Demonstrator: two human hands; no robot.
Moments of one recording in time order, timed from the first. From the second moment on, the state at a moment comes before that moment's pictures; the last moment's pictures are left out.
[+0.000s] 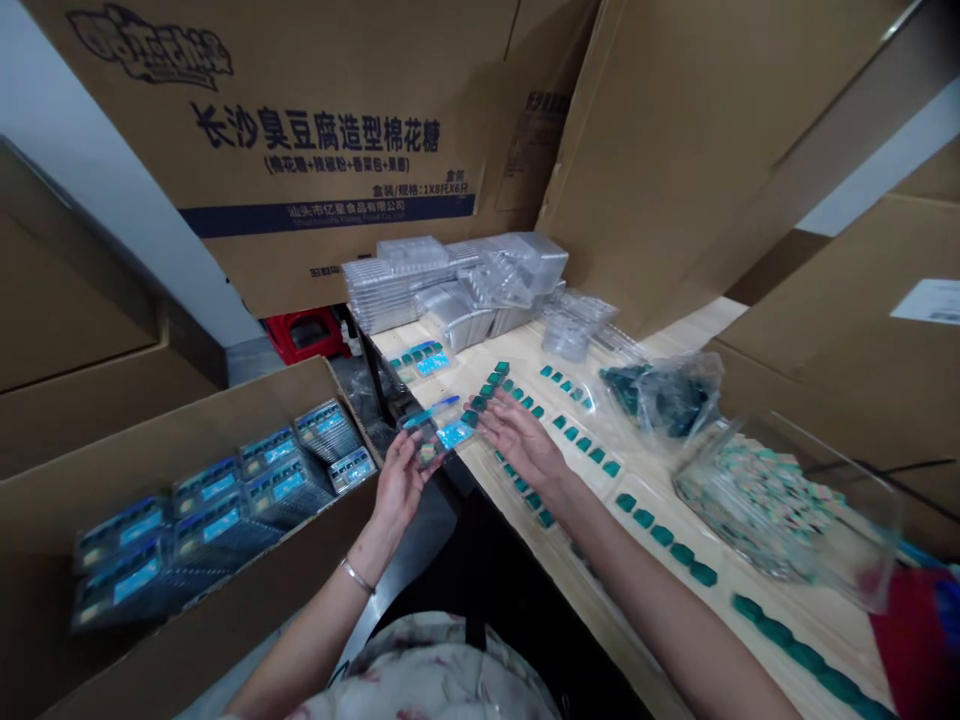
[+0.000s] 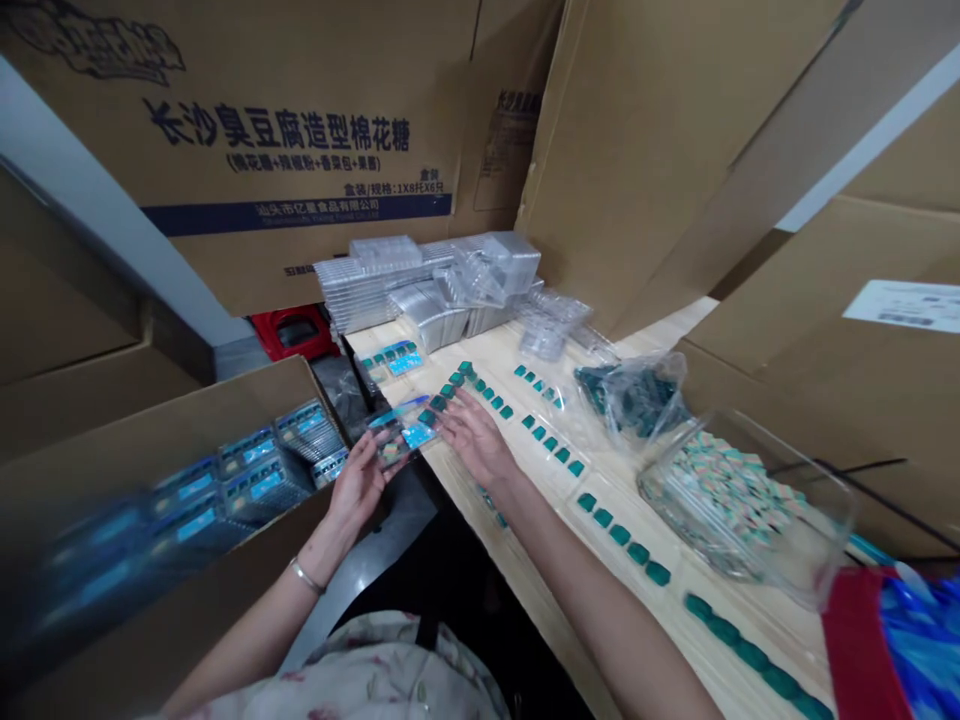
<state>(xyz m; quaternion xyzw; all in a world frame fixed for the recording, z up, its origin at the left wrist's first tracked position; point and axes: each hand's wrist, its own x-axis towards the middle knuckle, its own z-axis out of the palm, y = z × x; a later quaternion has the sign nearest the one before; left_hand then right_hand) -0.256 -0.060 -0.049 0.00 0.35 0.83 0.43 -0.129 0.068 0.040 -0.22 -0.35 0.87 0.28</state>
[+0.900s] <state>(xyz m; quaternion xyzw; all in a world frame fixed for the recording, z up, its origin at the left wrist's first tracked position) -0.281 -0.054 -0.044 0.05 0.40 0.76 0.52 -0.158 0.172 0.033 -0.14 -0.73 0.67 0.04</state>
